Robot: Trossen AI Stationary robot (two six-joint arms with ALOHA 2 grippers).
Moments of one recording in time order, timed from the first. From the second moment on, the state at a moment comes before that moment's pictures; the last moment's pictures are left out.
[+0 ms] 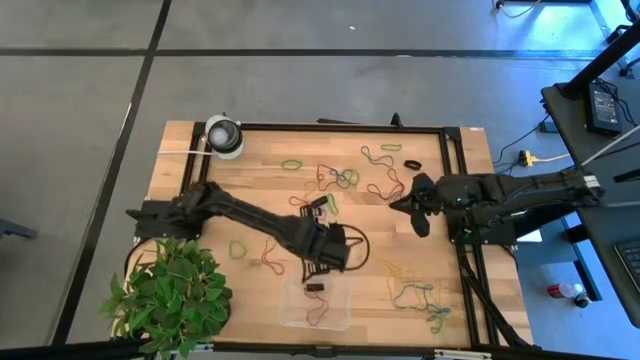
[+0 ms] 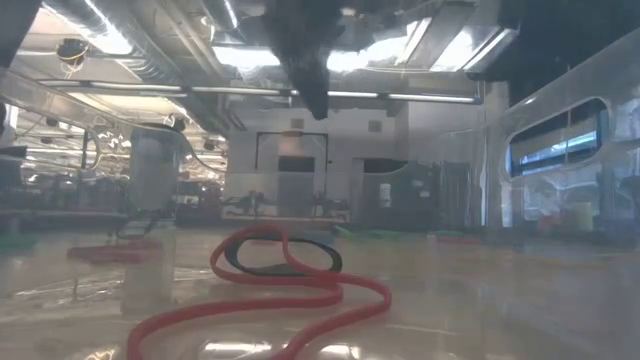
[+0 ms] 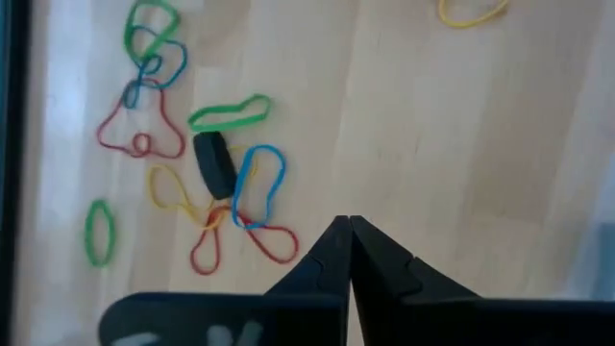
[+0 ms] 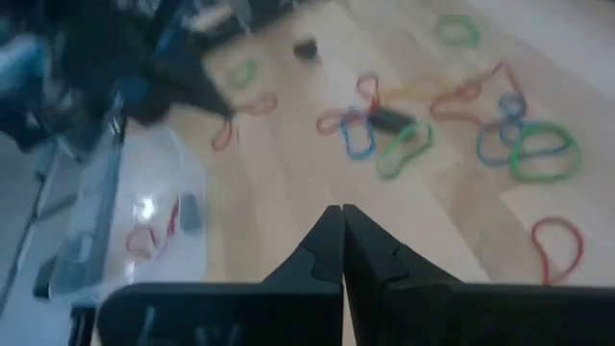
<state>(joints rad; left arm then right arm) -0.30 2.08 1.89 -1.20 -0.42 -0.43 0.13 0.74 0.62 -0.43 0.15 0.53</state>
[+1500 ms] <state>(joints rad) -0.27 0.85 0.60 -0.49 -0.38 -0.44 0.44 1.82 1.05 -0.80 0.08 0.78</state>
